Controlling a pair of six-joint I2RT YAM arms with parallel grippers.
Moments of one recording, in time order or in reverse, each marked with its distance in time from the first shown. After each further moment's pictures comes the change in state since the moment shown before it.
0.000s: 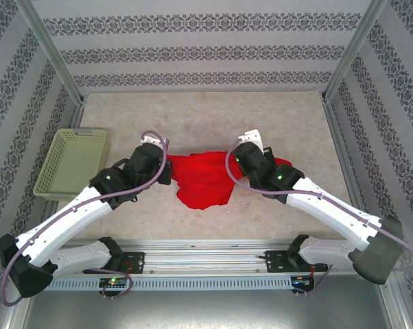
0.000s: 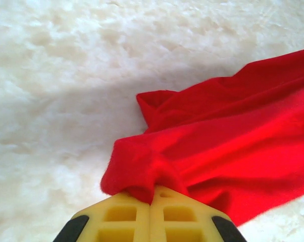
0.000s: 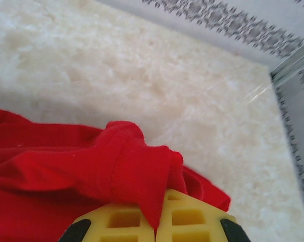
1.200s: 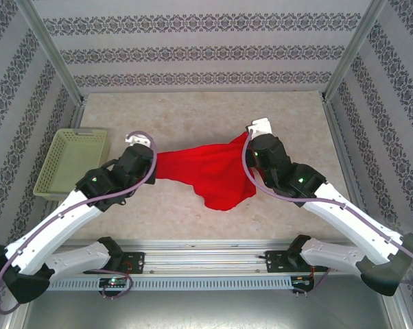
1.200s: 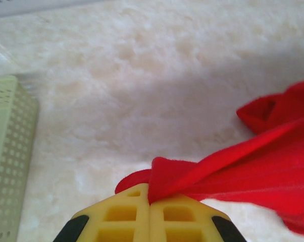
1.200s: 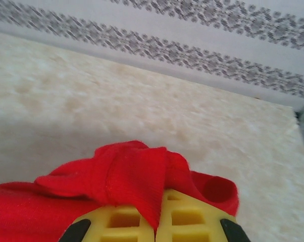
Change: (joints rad) left arm 0.030 -0.051 0.032 -0.147 -0.233 0.046; right arm -0.037 -0.116 0.076 0.081 -0.183 -0.038
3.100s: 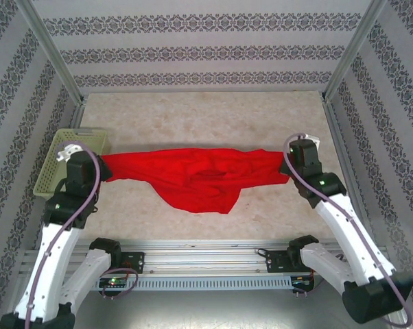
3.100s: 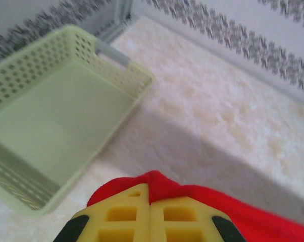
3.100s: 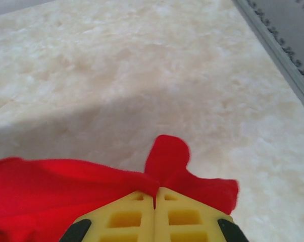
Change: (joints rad) left arm 0.560 -0.336 -0.179 0.066 0.078 -0.187; right arm -0.523 -0.176 -0.241 -0.187 -0.198 0.279
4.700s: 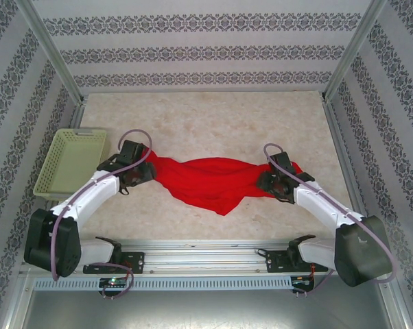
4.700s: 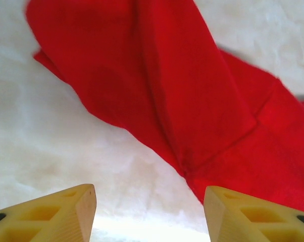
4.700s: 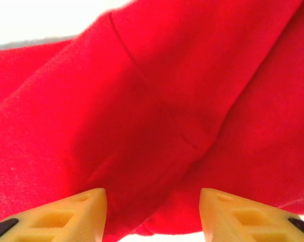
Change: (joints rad) left arm -0.136 0.620 -0.130 0.267 0.390 -0.016; right arm 0.051 0.320 -0.248 0.253 -0.334 0.260
